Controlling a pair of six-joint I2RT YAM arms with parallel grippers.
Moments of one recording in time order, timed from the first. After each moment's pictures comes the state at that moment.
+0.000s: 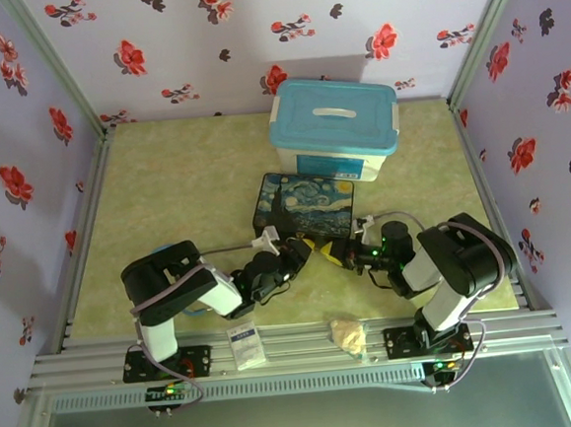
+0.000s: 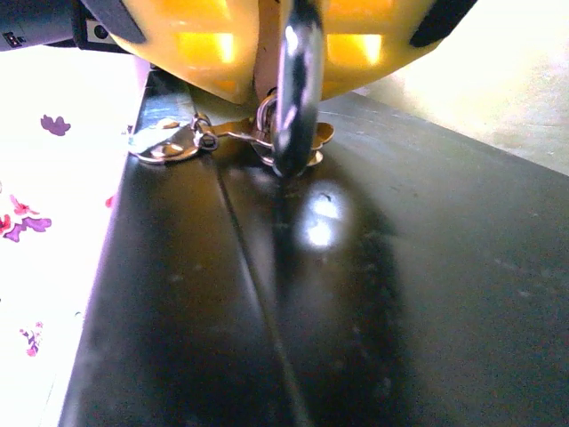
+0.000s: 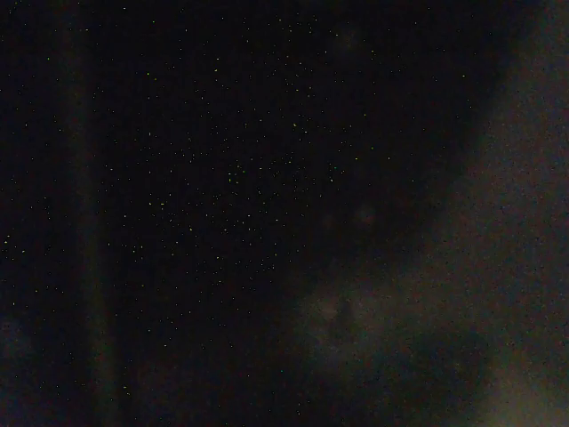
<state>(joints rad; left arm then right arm) -1.11 1.84 0.47 1.13 -0.21 -1.49 0.39 1.63 0.12 1.15 -0.84 1.25</state>
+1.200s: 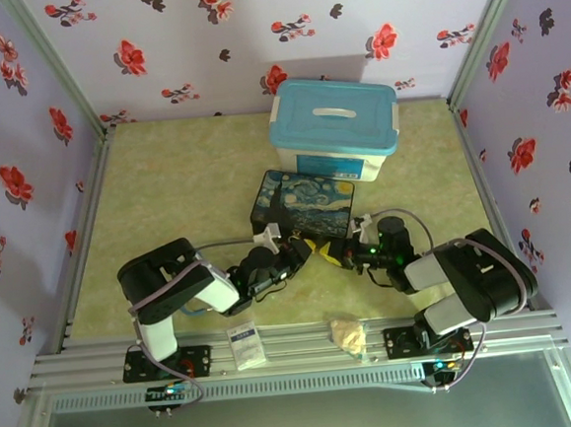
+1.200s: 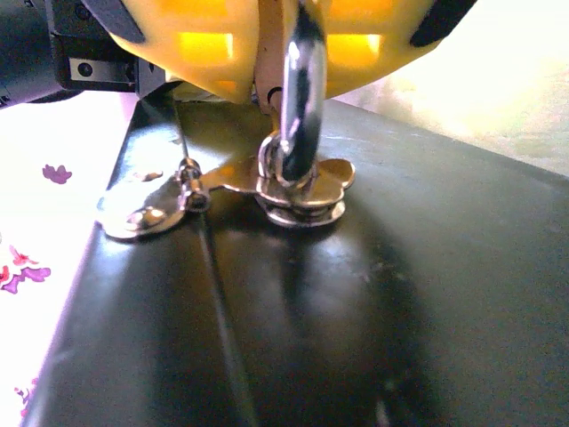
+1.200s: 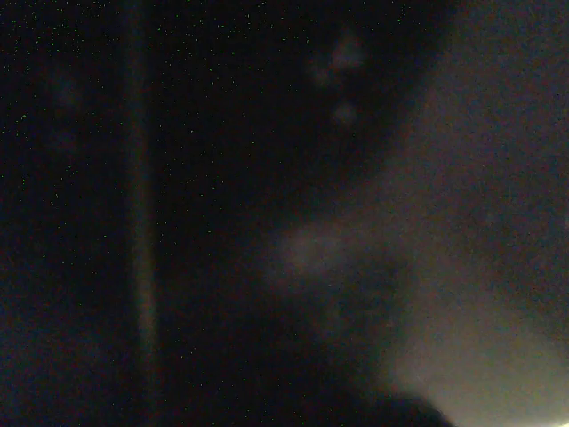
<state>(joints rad) -1.06 1.83 0.47 1.12 -0.05 -1.43 0.39 1.44 0.17 0.82 -0.82 1.19</state>
